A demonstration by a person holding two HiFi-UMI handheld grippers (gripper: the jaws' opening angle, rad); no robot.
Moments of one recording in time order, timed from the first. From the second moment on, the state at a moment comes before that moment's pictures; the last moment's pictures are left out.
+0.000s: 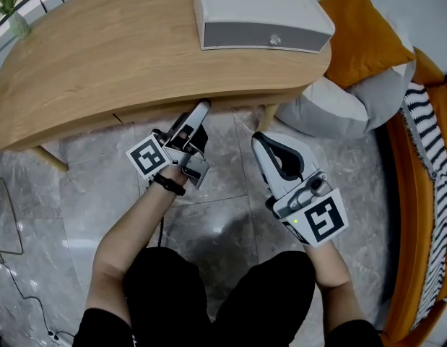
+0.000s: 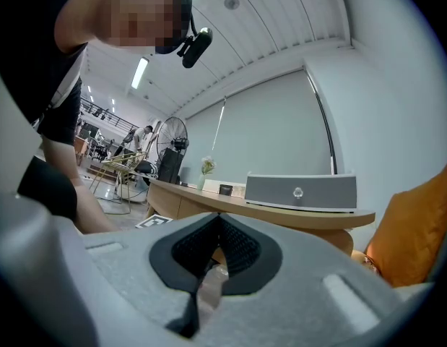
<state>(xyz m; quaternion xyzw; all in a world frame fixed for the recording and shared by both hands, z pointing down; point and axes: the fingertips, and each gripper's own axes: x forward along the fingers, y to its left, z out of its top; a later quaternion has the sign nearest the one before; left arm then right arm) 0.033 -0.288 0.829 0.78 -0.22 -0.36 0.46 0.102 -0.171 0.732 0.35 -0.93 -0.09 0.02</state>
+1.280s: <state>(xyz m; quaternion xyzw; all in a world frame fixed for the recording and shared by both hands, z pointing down) 0.051 -0.201 0.832 0.87 -0.21 -0.20 0.39 0.086 -0.158 0.716 0.32 -0.94 -0.11 0.01</state>
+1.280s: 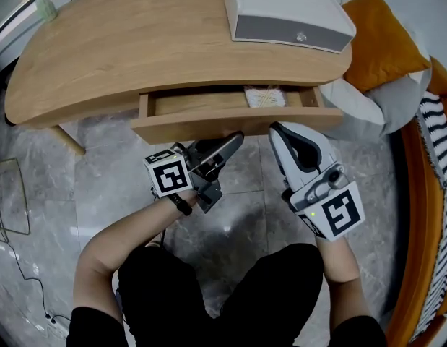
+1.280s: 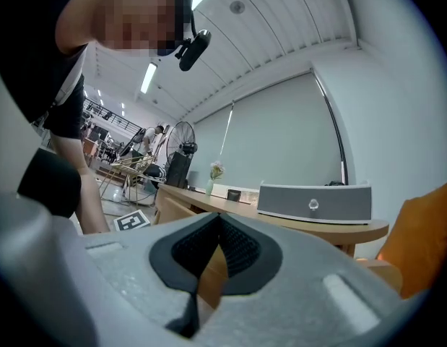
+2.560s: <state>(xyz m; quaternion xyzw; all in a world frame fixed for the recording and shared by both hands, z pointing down) 0.053 -0.168 0.840 0.91 -0.21 -0.13 0.33 0.093 -0.136 0.745 0.31 -0.95 -0.07 0.02</state>
